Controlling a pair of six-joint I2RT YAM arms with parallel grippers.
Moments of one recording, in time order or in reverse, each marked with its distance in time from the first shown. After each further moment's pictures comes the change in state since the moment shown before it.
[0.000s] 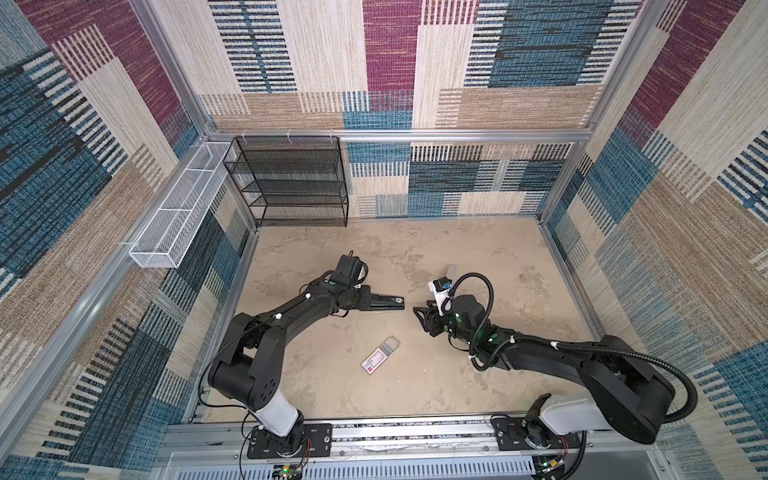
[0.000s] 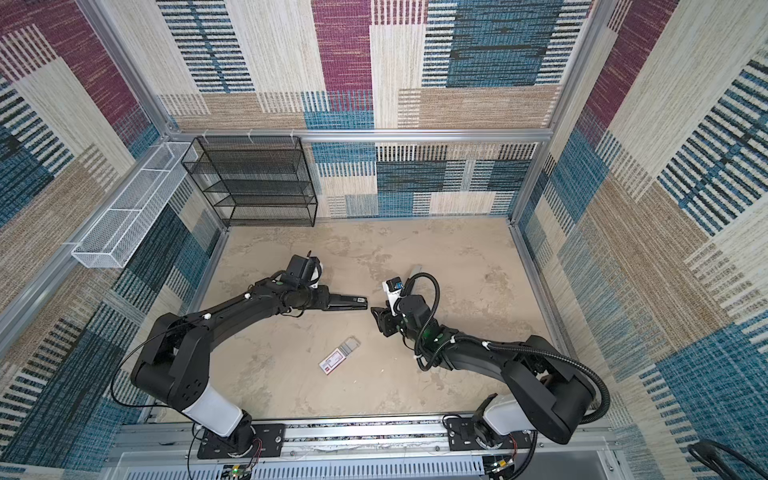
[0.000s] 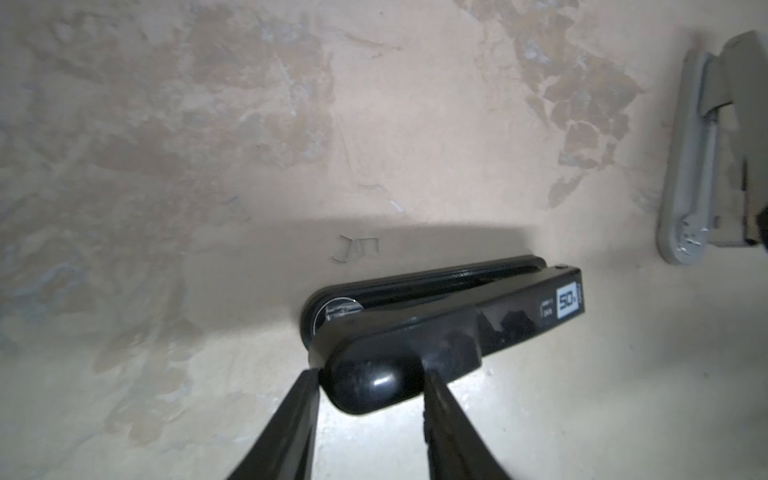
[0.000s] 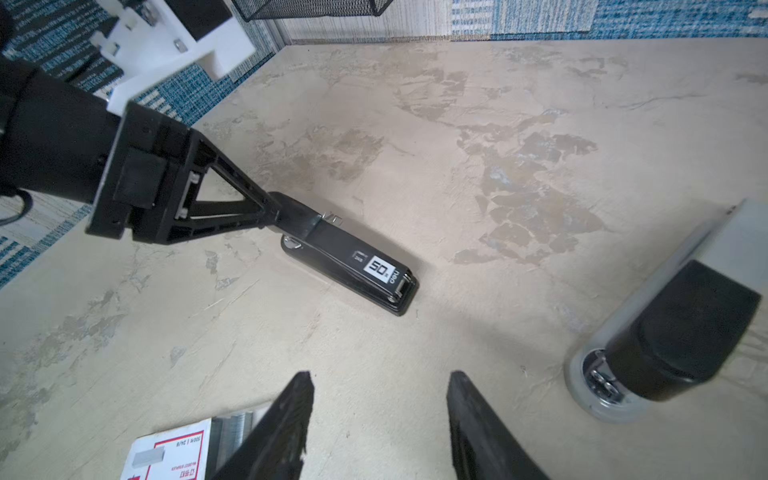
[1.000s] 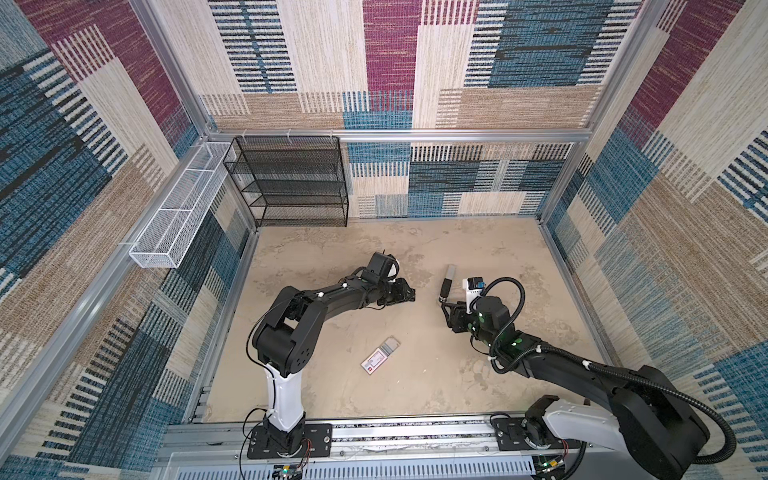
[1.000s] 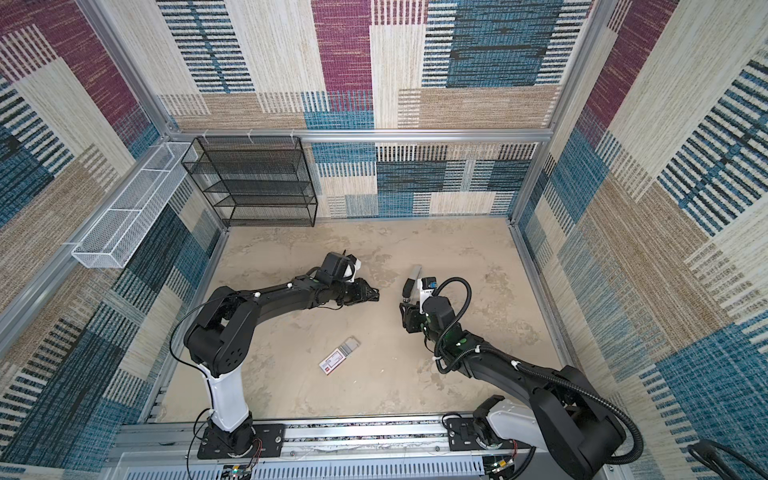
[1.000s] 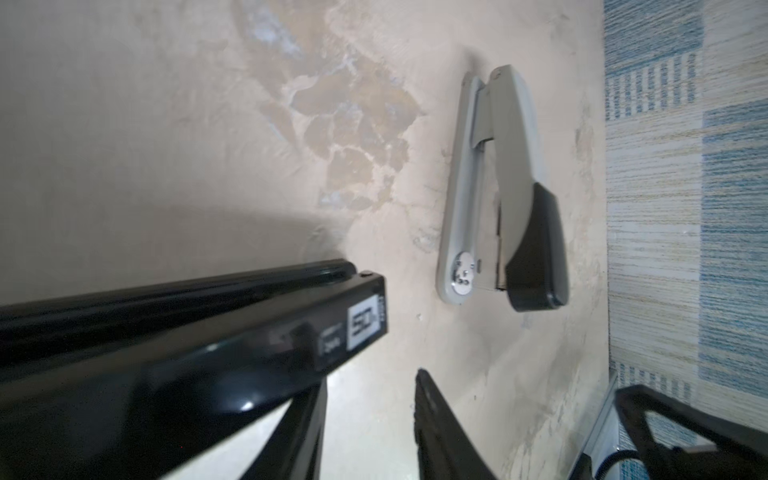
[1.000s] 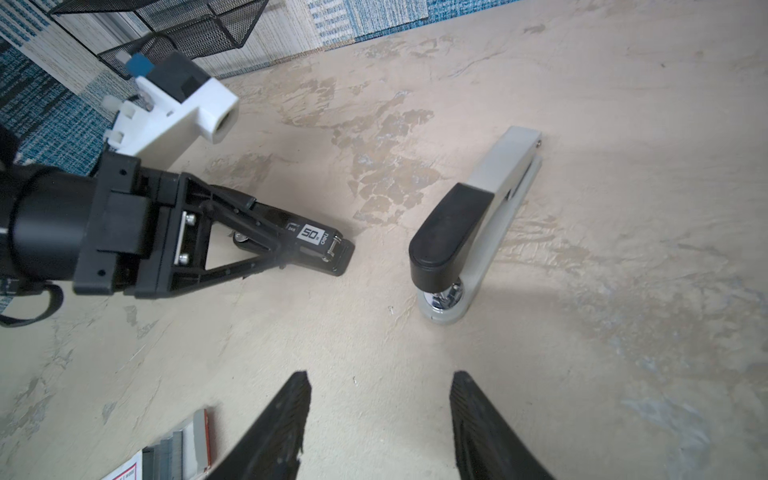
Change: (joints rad) left arm -0.146 0.283 0.193 0.273 0.286 -0.284; right arm -0.159 -0.207 -0.105 -0.158 0.055 0.145
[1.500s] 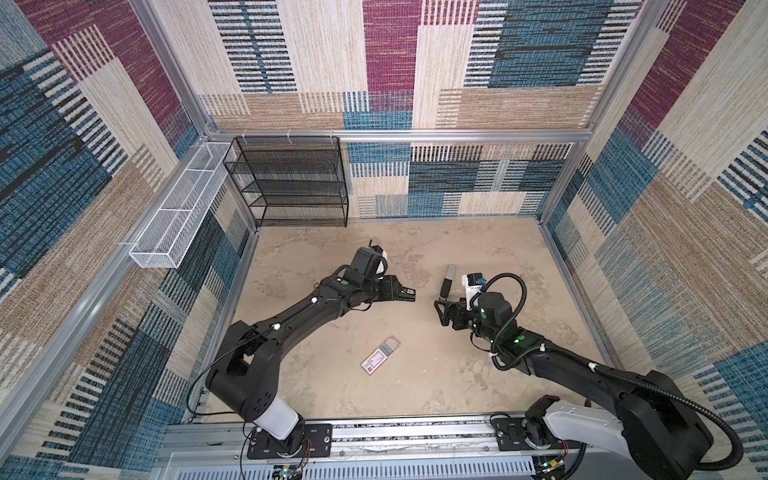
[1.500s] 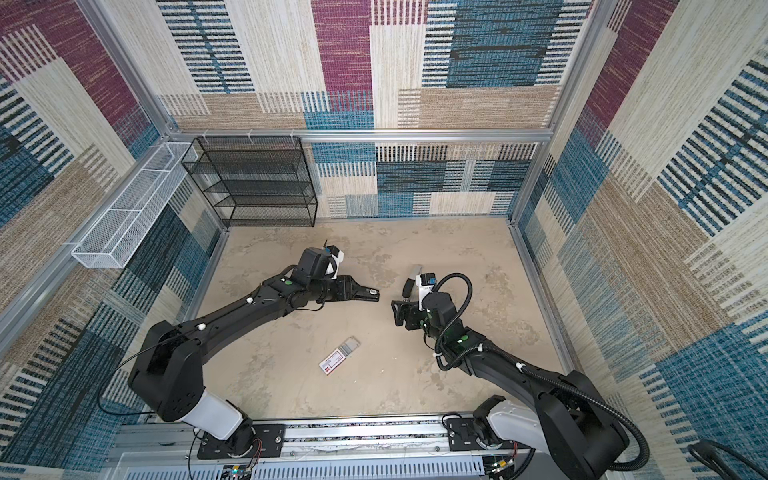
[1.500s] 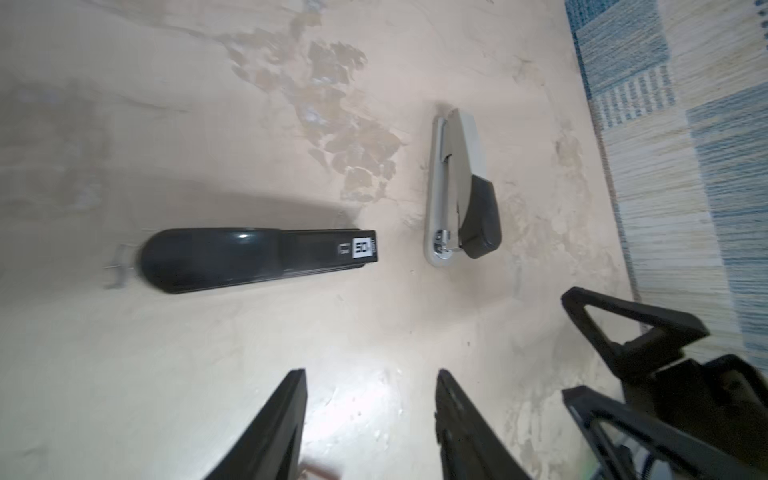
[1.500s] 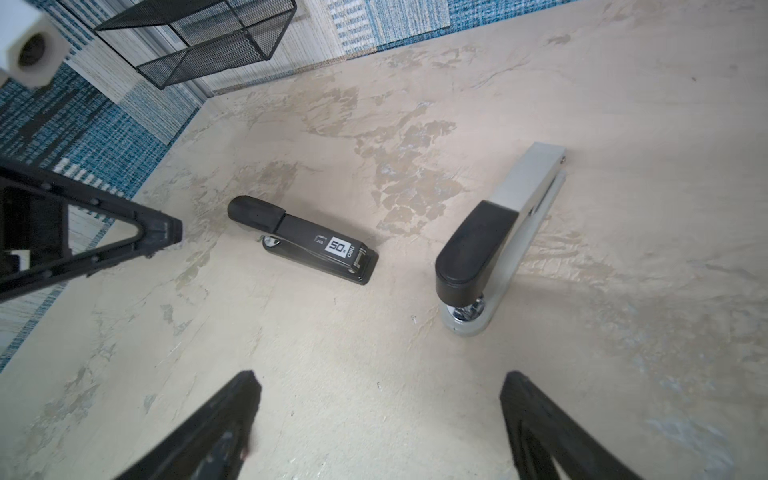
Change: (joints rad) left arm 0.016 -0.370 -0.105 -0.248 -0.232 0.138; right arm -0.022 -0.011 0.061 -0.047 -0.061 -0.007
